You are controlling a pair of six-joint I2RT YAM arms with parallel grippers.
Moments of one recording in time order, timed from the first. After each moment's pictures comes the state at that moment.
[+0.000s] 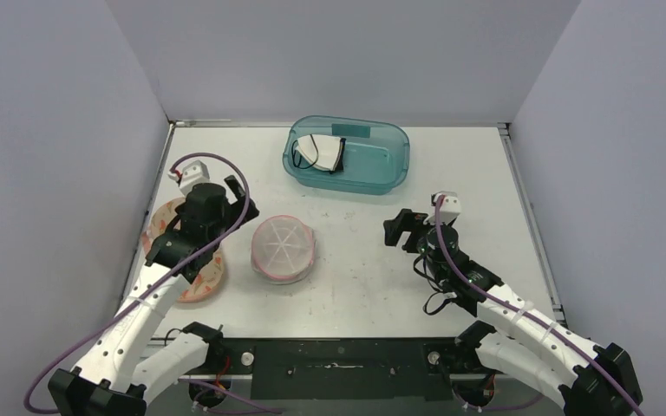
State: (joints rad) left arm -0.38 0.94 0.94 -0.61 -0.39 -0.74; right arm 0.64 0.84 0.47 0.04 0.35 0.52
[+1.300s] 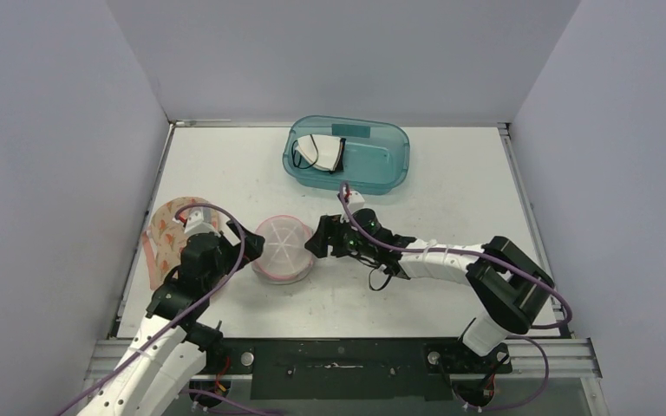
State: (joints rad) left arm -0.38 0.56 0.51 -0.46 -0.19 -0.79; right arm 0.85 1.58 0.77 0.34 -0.09 0.63
